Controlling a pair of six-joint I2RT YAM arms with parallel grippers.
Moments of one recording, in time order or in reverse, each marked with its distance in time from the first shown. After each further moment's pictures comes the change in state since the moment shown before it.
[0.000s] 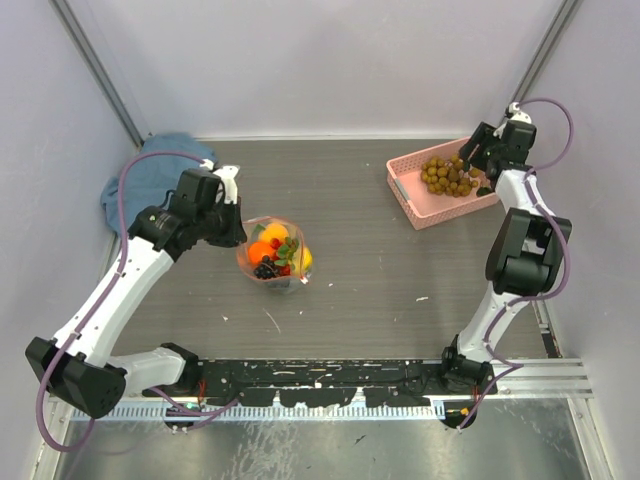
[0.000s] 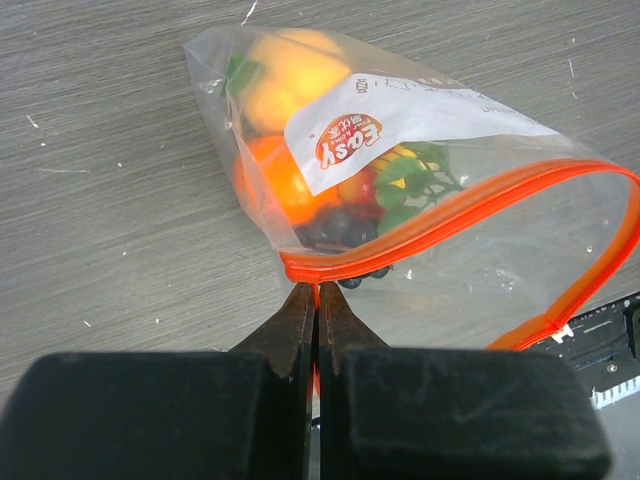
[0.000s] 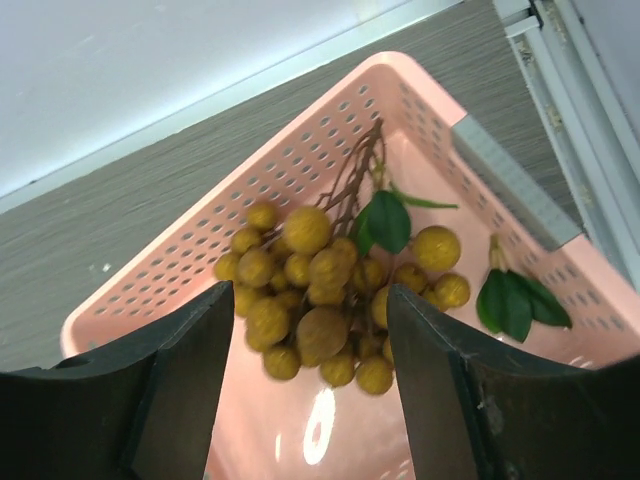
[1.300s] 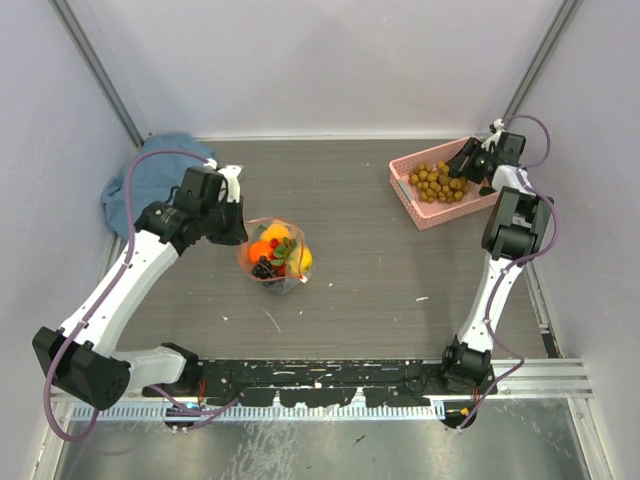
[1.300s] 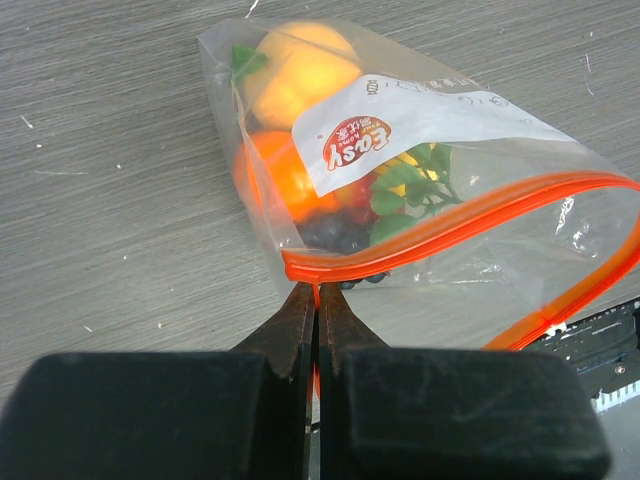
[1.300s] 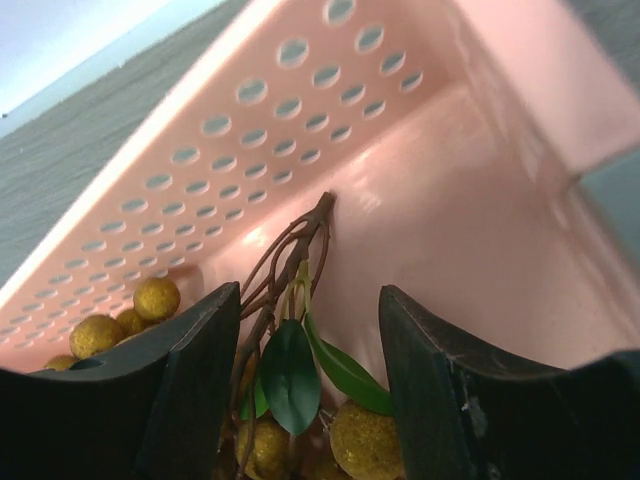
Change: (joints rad) left arm 0.019 0.046 -0.002 0.013 0.017 0.017; right arm -0.057 0.534 0.435 -0.104 -0.305 0.000
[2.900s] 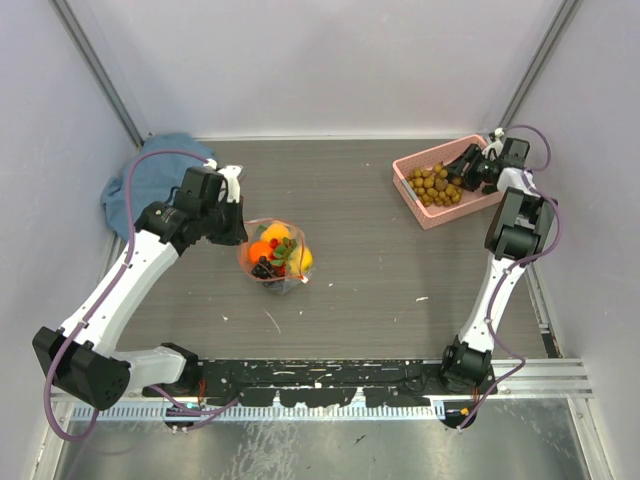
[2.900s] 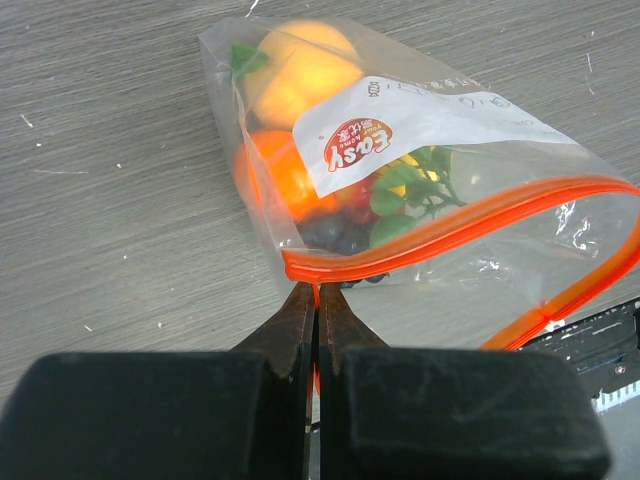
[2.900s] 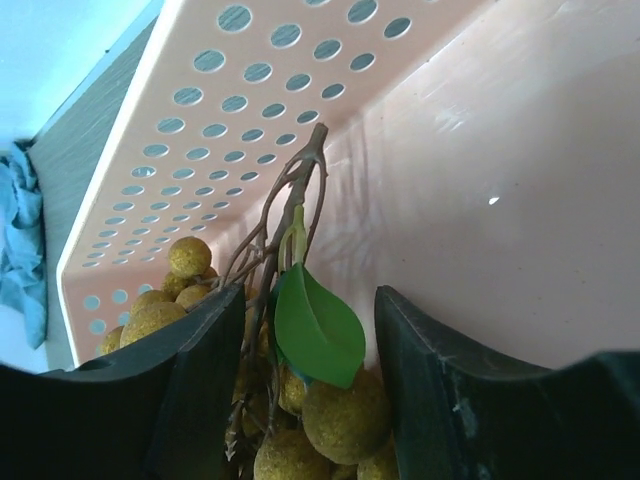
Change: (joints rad) left arm 0.001 0.000 -0.002 0.000 0.000 0.000; right arm -0.035 0.005 -0.014 -0.105 -0.246 0.078
